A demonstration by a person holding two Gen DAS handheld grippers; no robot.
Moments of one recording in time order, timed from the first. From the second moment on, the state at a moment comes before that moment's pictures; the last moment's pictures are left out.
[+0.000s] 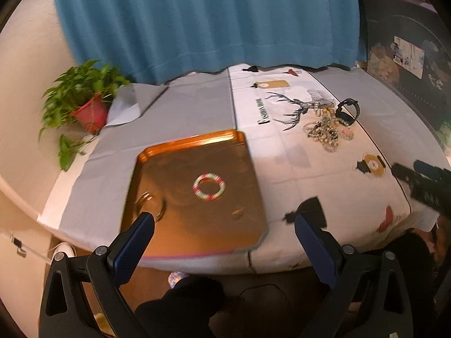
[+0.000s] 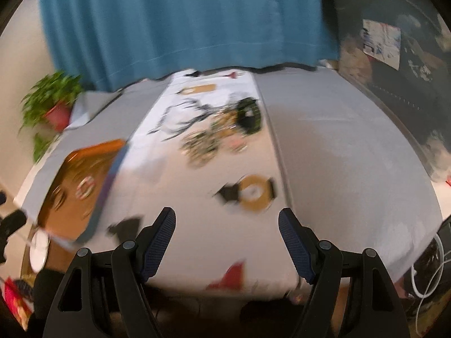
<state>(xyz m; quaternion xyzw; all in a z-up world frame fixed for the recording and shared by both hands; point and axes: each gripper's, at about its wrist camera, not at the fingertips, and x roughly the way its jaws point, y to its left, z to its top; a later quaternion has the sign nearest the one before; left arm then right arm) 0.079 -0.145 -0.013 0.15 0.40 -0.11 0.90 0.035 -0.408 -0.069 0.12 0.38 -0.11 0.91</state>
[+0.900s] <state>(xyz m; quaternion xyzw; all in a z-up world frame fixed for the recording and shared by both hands) 0.199 -0.295 -0.093 0.16 0.46 -0.19 0.85 0.150 -0.516 -0.141 0.08 0.43 -0.17 0.88</state>
